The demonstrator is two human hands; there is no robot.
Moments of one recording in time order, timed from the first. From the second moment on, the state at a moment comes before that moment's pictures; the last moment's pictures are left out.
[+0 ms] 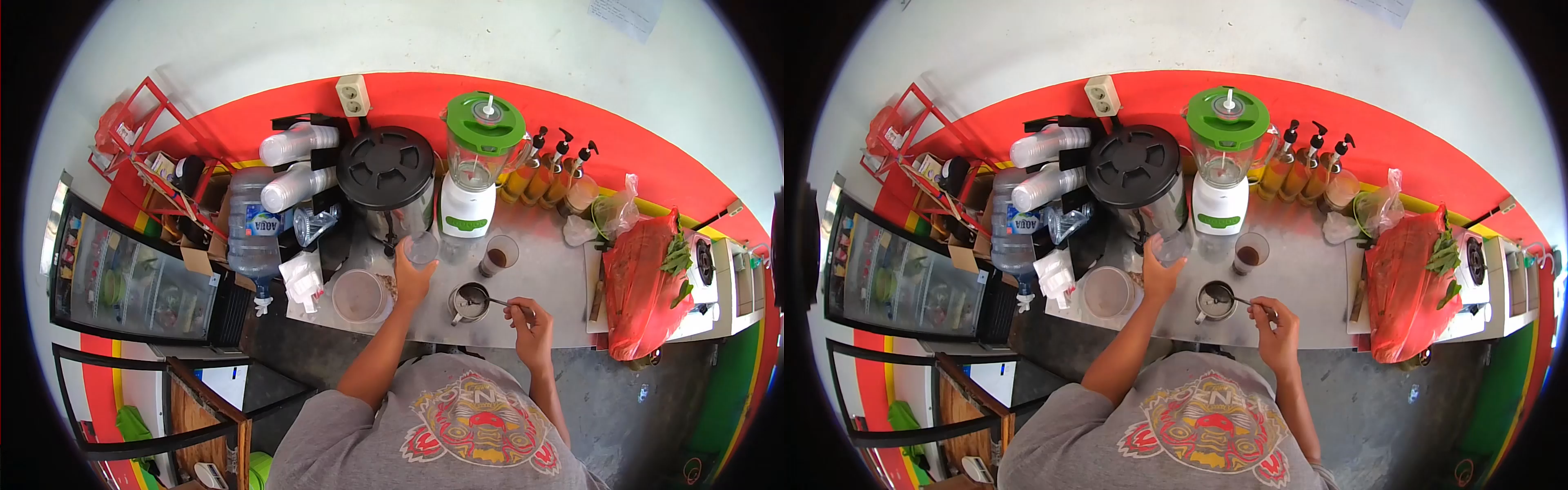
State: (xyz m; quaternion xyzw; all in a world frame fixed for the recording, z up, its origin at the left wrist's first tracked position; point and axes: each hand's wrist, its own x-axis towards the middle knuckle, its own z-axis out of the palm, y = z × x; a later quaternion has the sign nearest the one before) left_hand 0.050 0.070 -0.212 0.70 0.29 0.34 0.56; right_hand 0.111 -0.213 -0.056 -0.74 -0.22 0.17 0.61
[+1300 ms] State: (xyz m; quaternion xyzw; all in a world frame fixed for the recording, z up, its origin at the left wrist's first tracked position) left_hand -0.028 0.161 -0.070 0.78 0.36 0.38 0.34; right_hand 0.127 -0.193 -0.066 -0.71 -0.20 0.17 0.65
